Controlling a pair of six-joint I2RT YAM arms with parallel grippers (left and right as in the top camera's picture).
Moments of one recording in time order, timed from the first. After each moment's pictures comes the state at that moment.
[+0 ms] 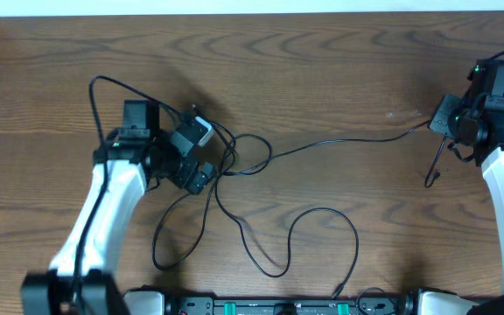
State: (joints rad) left arm -0.02 1.44 0.94 -0.73 0.41 0.60; right arm -0.12 1.42 1.24 -0.81 0.08 0.32
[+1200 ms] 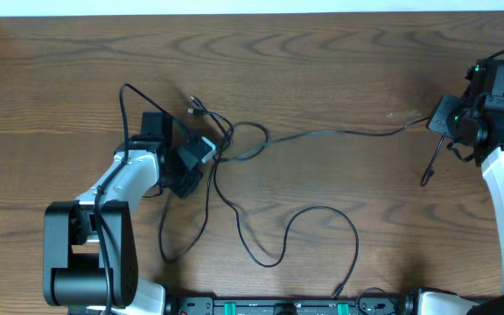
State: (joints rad) left arm -0.02 1.69 0.86 -0.58 0.24 0.67; right arm -0.12 1.42 1.24 -0.80 0.05 0.31
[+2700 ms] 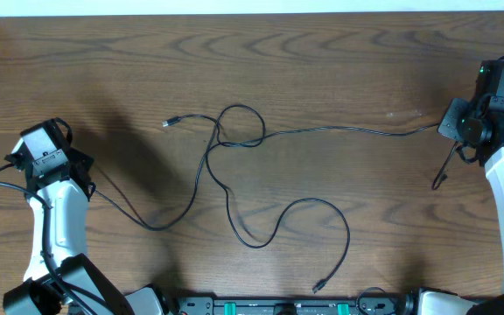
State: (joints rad) left arm 0.49 1.44 0.85 -0.39 -0.28 -0.58; right arm -0.15 1.42 1.24 -0.83 0.18 0.28
